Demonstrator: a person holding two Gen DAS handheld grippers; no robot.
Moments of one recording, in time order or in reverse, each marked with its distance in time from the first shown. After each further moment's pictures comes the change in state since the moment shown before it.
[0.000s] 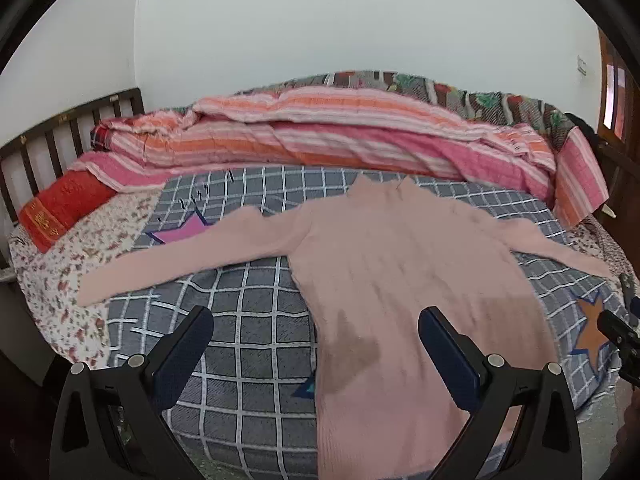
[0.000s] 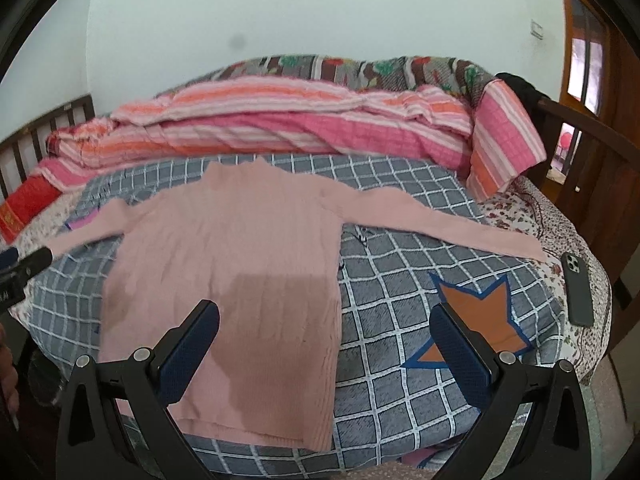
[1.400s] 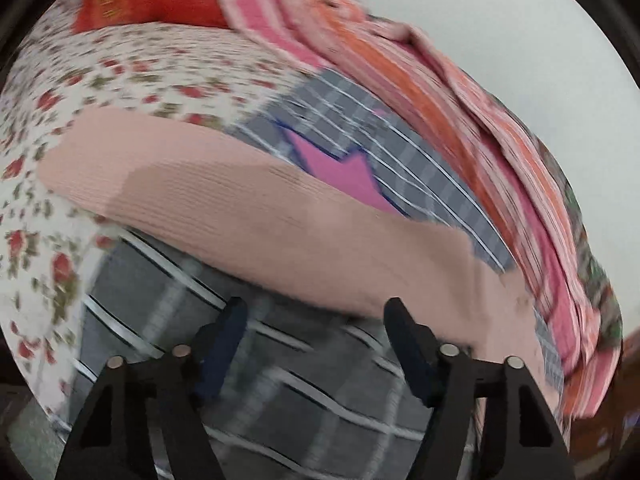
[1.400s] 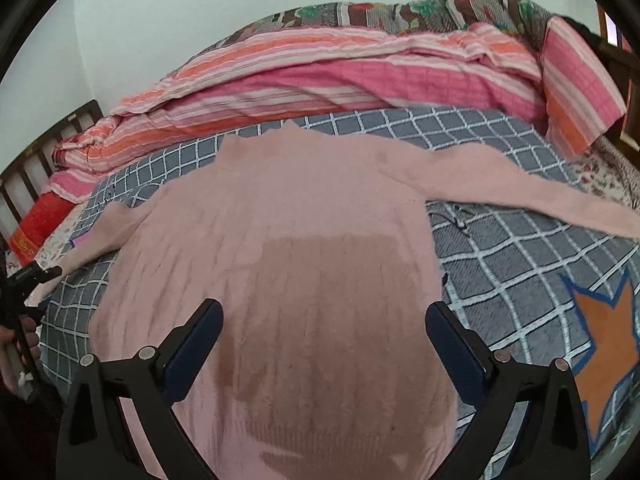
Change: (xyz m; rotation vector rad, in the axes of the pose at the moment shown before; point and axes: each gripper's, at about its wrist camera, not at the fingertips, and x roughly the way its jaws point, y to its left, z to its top) left arm 0.172 0.250 -0.021 -0.738 0.136 -0.041; right arm 0.132 0.034 0.018 0.106 0.109 0.189
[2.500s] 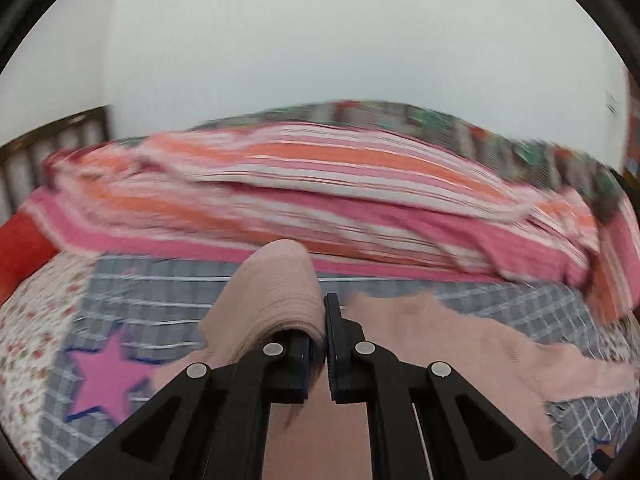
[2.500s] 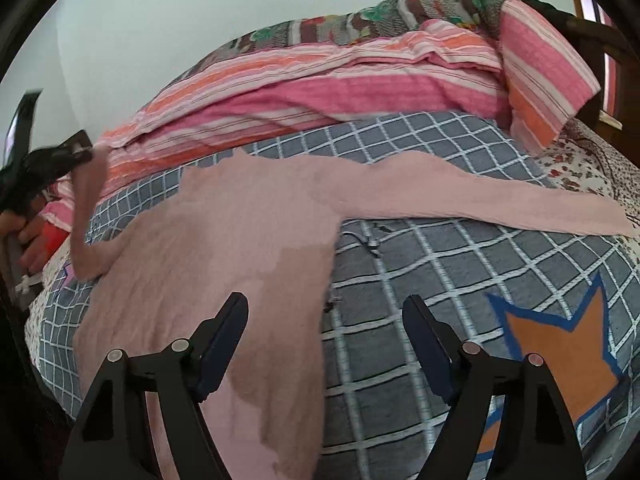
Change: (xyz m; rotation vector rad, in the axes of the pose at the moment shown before) left arm 0.011 -0.355 -0.065 0.730 -0.203 -0.048; right arm -0.014 -0.089 0.014 0.070 -0.049 -0.011
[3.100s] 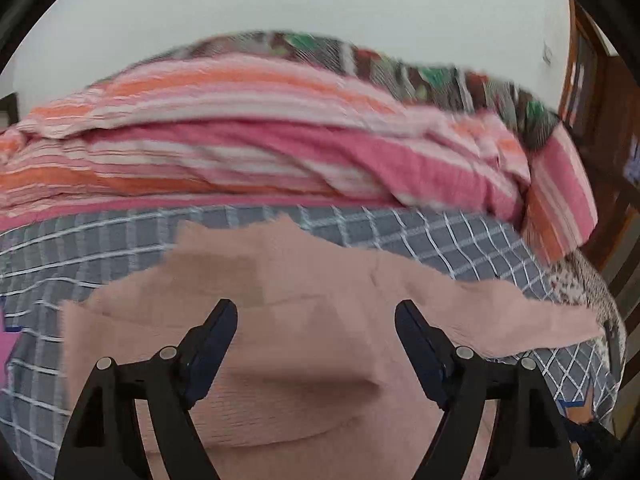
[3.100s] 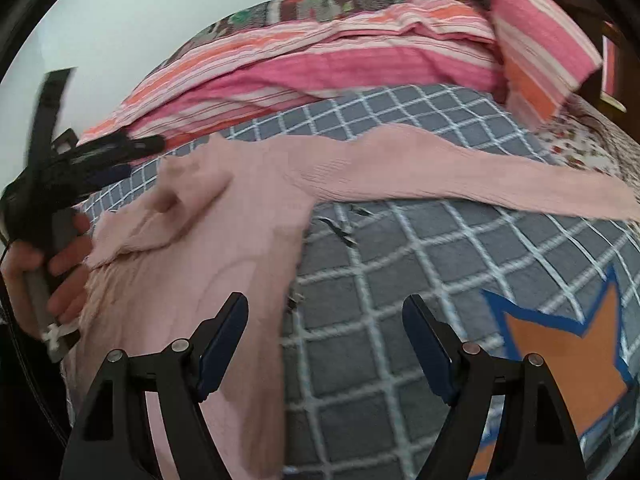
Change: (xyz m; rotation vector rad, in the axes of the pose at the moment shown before) left arm 0.026 -0.065 -0.056 0.053 0.126 -0.244; right arm 0.032 -0.015 0.006 0.018 0.064 0.008
